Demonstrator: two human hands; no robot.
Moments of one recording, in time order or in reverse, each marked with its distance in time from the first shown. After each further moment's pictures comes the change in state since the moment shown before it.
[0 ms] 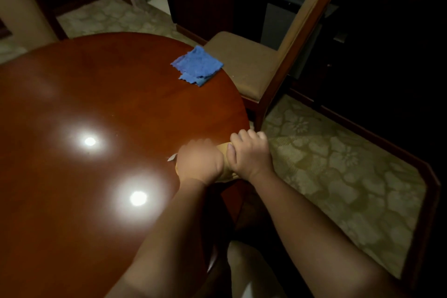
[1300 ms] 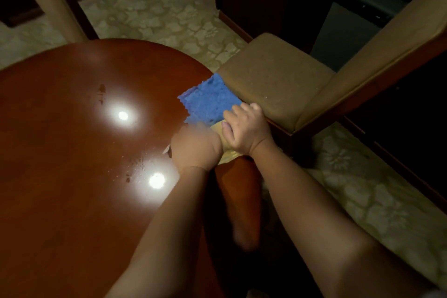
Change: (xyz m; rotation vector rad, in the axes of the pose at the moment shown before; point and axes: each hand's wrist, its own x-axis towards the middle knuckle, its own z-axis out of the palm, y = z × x) left_hand 0.203 -0.041 0.076 0.162 0.116 -0.355; right_hand 0.248 0.071 0.112 0.253 -0.038 -0.338
